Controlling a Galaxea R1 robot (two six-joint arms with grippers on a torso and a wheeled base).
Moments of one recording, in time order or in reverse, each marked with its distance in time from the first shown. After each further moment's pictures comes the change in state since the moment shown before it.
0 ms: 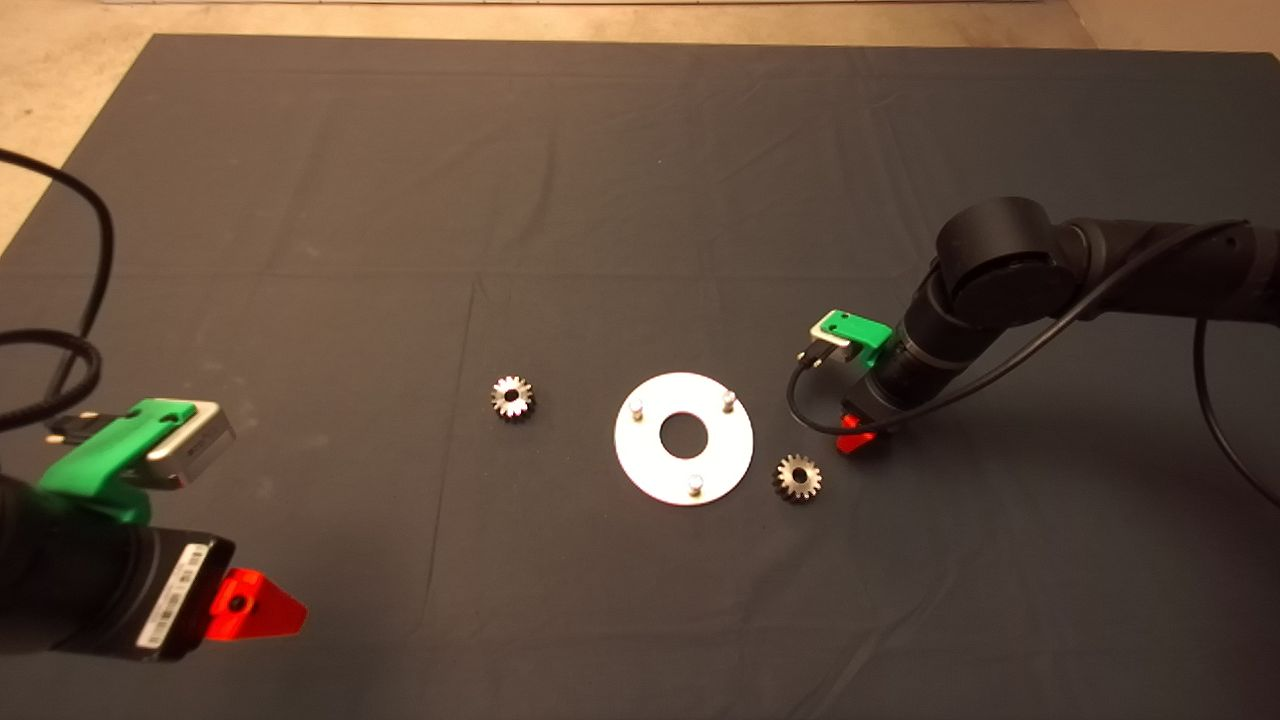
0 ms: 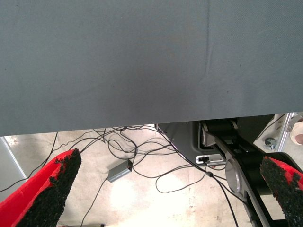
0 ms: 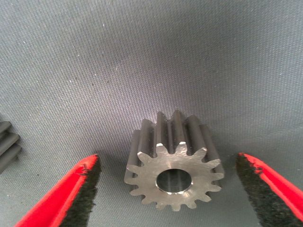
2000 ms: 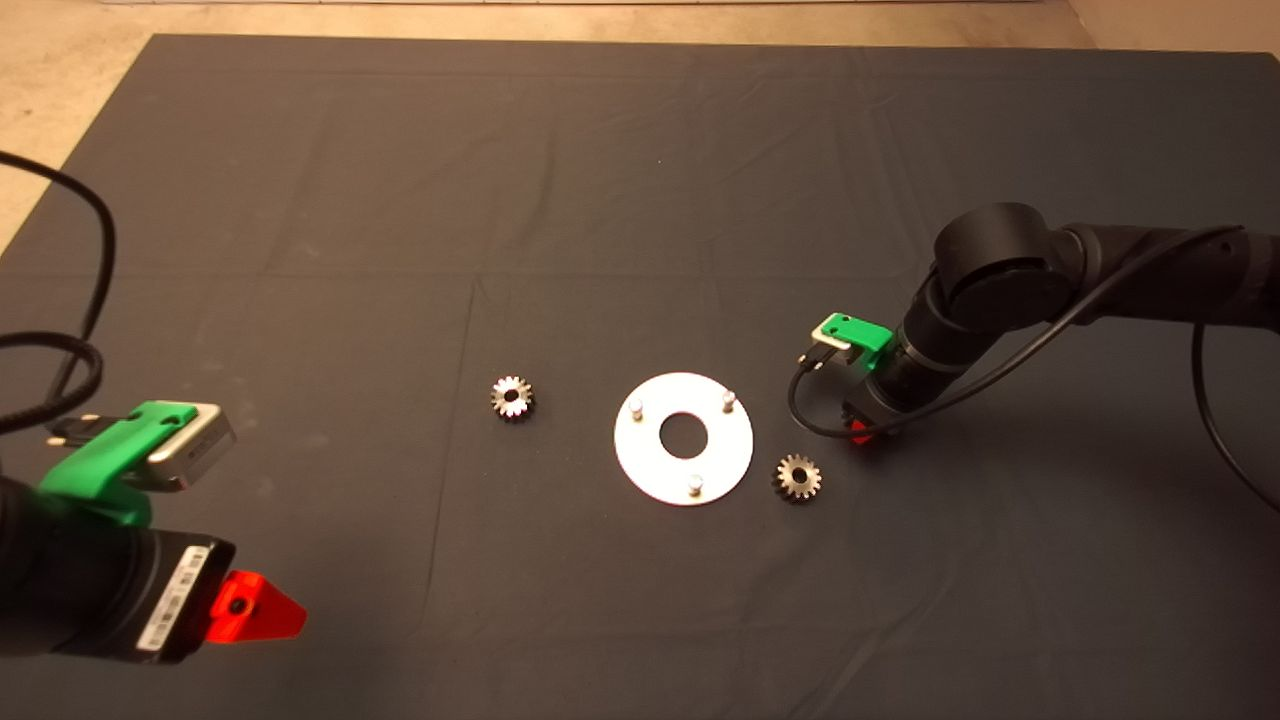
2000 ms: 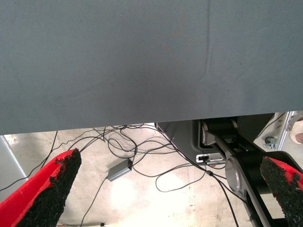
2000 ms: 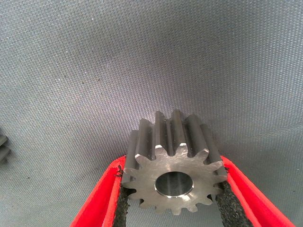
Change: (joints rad) left arm 0.003 0.000 0.000 -0.002 0.000 0.000; right arm -0.007 0.000 -0.005 -0.012 -0.006 0.000
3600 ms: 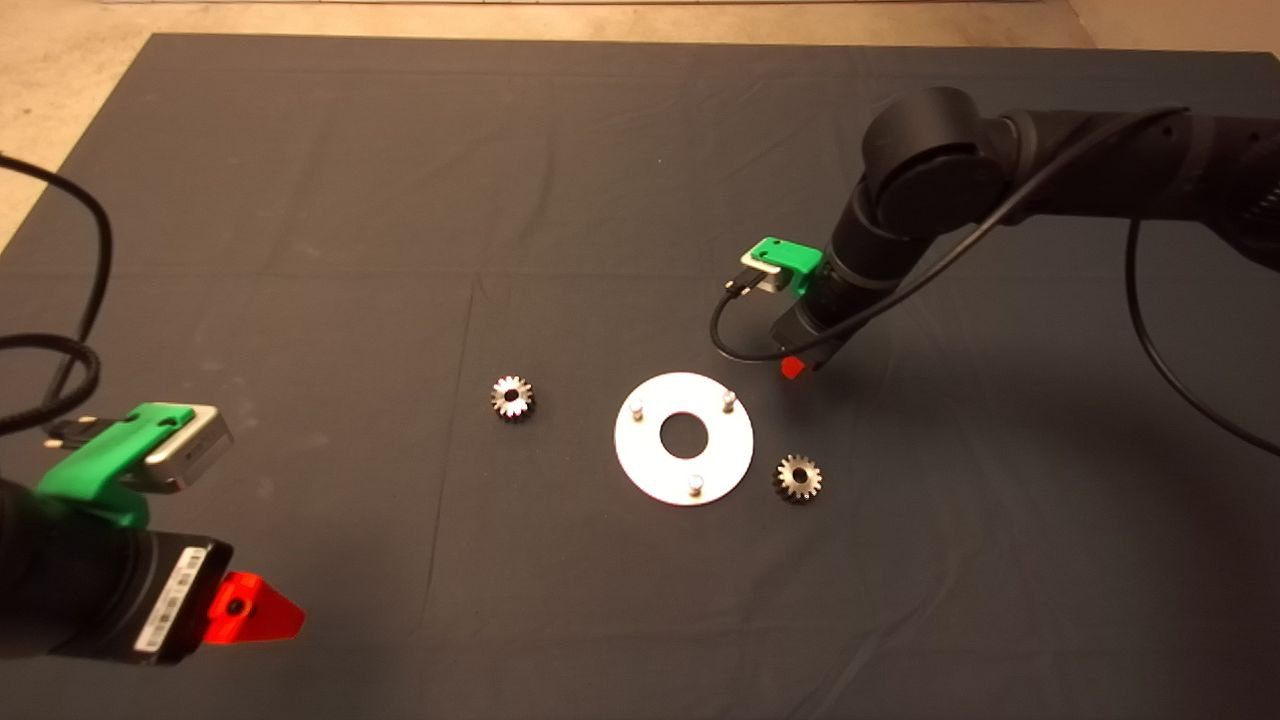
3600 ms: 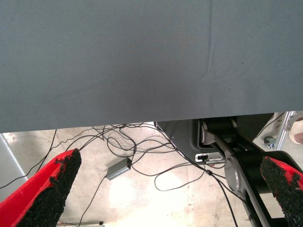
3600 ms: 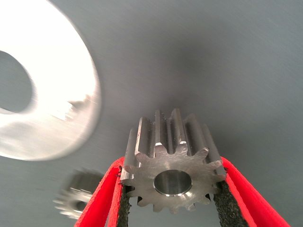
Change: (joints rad) left arm 0.003 -0.008 0.000 -0.001 0.000 0.000; right arm 0.157 0.230 -0.142 0.128 0.005 0.036
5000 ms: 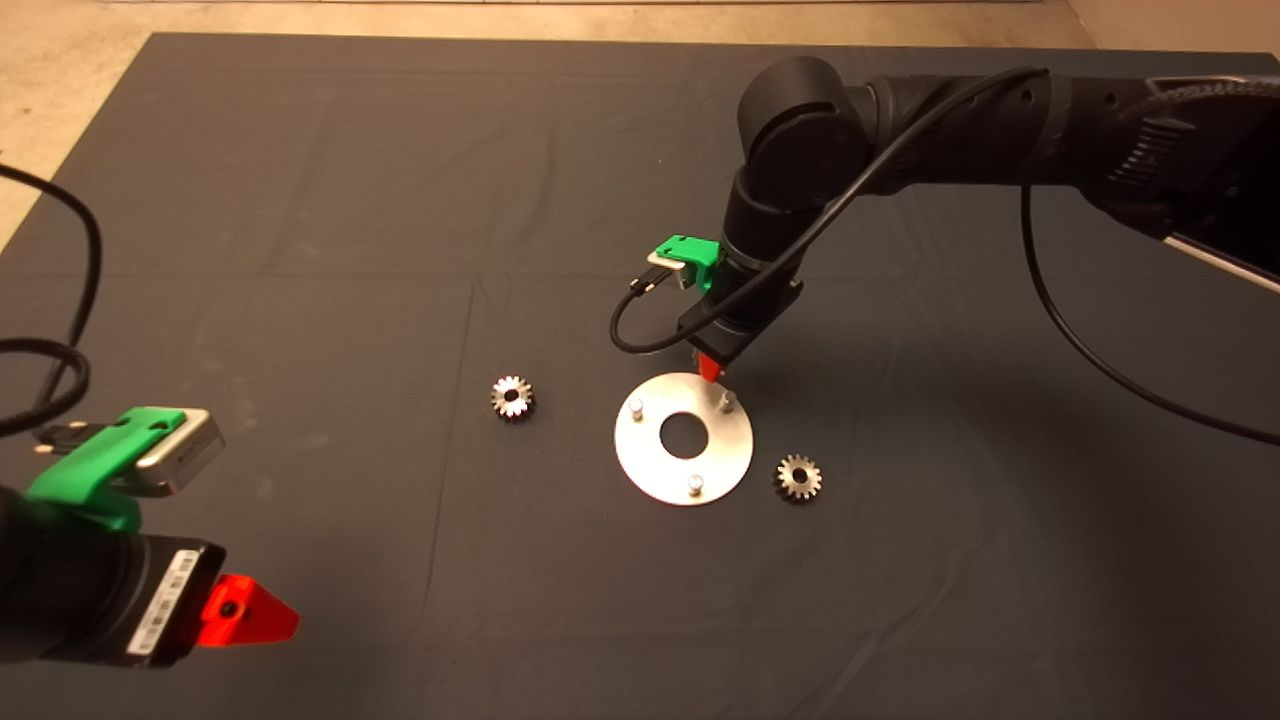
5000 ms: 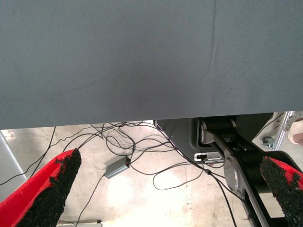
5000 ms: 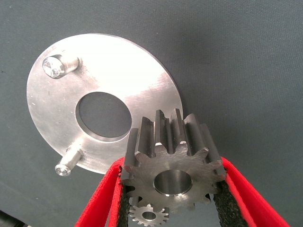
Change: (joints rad) left arm 0.002 -0.014 0.000 -0.002 0.000 0.004; right arm 0.032 0.179 -0.123 0.108 0.000 0.001
